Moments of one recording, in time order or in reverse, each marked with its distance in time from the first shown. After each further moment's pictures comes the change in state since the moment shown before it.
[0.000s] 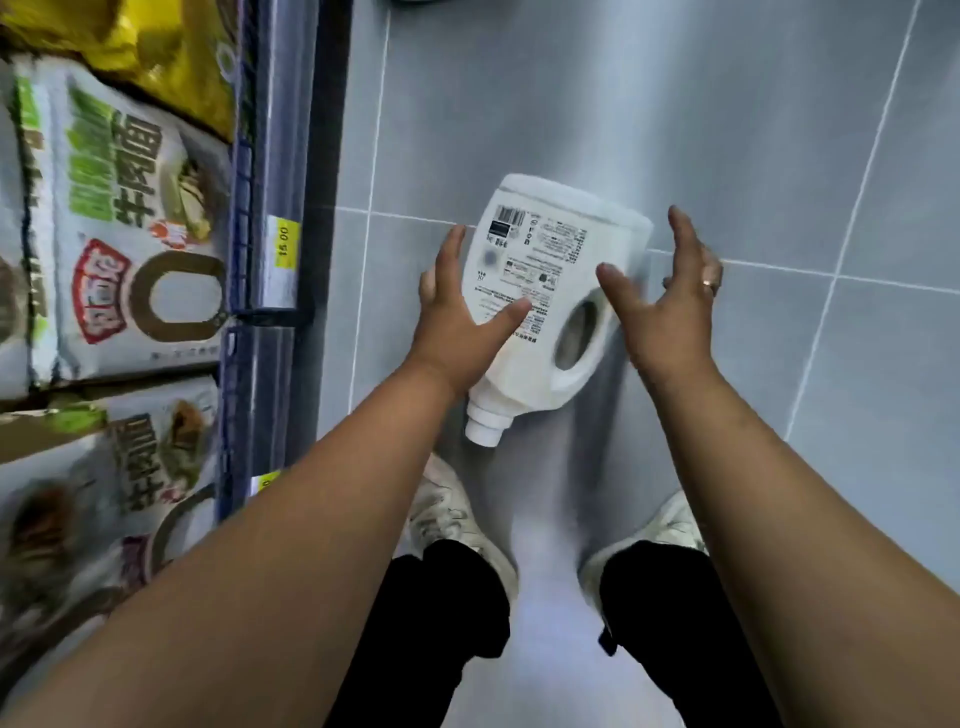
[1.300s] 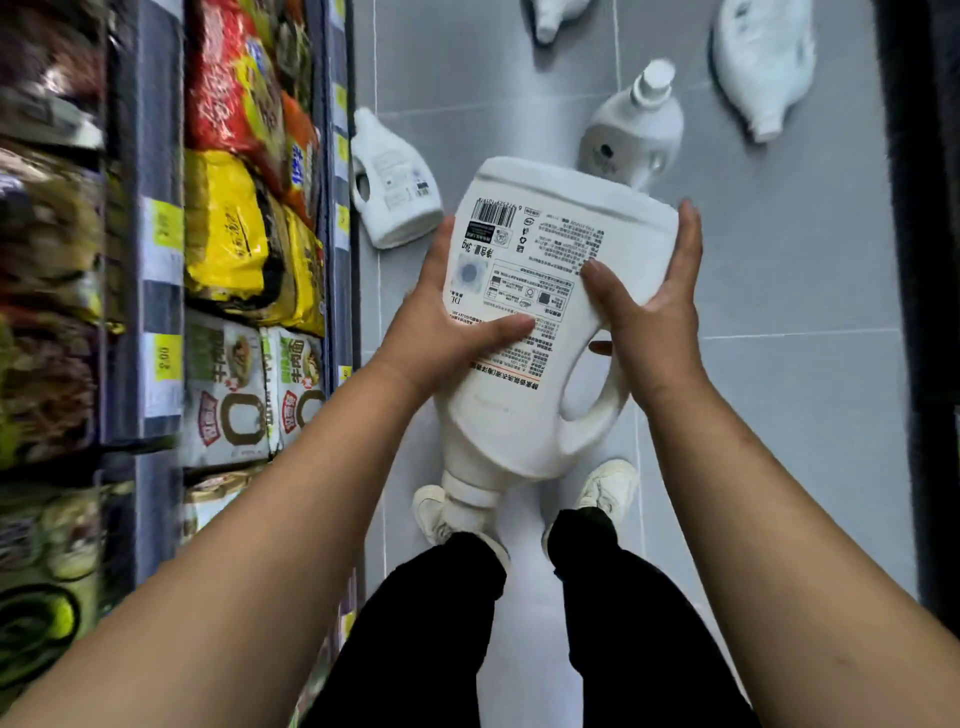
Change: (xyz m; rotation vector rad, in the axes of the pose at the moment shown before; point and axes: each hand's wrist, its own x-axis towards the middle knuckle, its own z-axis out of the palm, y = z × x) left_hand -0.198 0.332 -0.123 -0.051 -0.255 0.344; right_hand -0.148 -0.288 -0.238 0.368 0.195 -0.029
